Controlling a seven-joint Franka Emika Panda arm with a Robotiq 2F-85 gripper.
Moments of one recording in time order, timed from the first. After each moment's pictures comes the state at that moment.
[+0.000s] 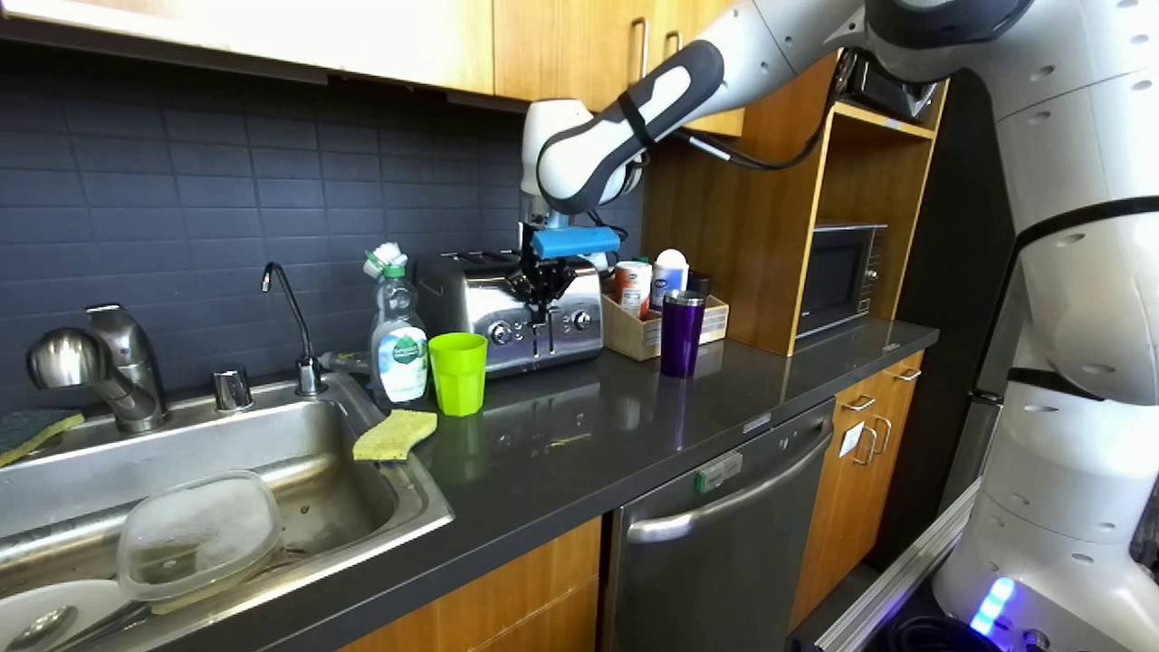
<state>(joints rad) 0.22 0.35 0.10 -1.81 -0.22 2.34 0.51</state>
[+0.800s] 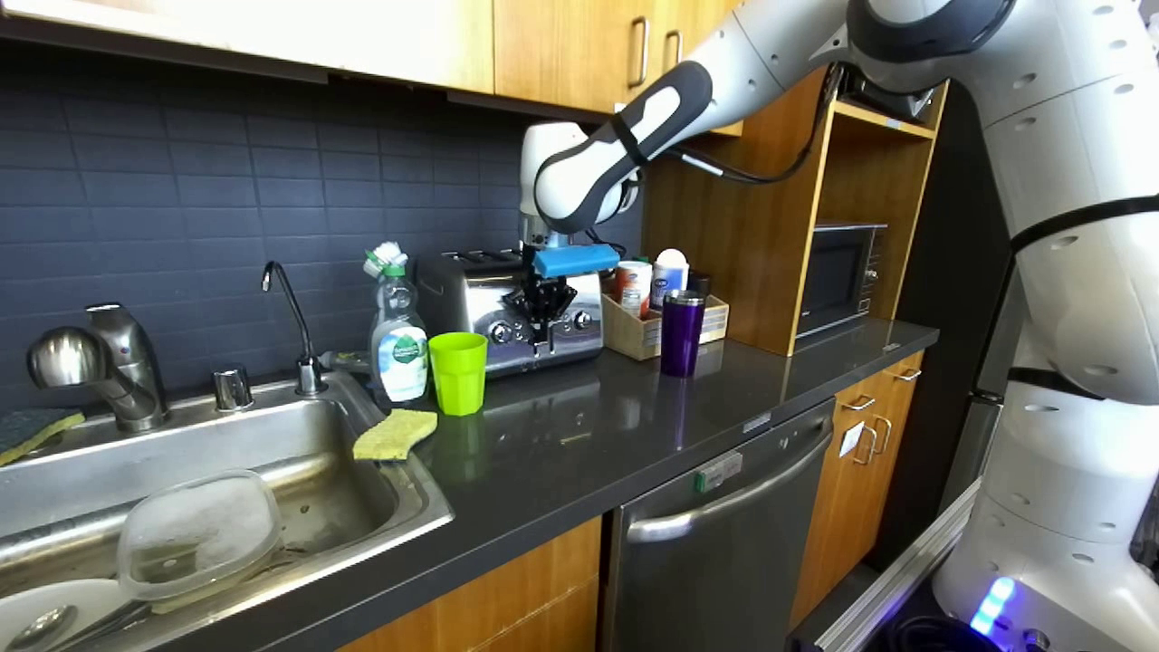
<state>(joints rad) 0.22 0.40 0.09 -1.81 -0.21 2.35 0.46</state>
